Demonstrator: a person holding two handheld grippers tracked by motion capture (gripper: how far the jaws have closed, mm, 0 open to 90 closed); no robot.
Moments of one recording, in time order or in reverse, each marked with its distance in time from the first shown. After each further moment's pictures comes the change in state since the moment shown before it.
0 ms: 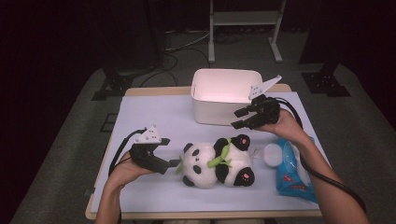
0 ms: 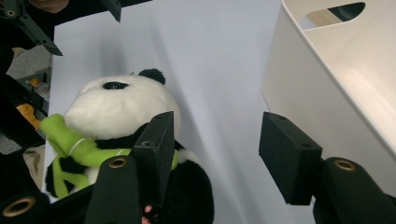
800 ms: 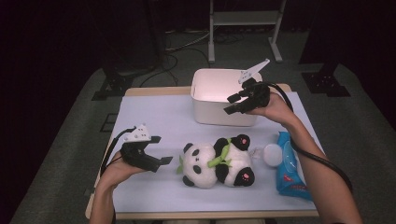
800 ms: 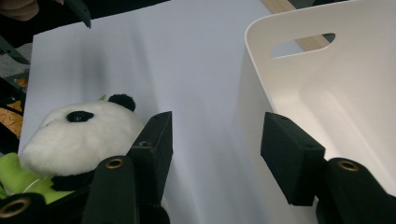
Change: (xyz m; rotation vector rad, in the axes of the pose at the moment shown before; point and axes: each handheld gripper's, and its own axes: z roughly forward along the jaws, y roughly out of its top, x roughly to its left) left arm 0.009 -0.008 -0.015 -0.032 0.034 -0.036; right arm -0.033 0.040 0.012 0.020 -0.015 -0.026
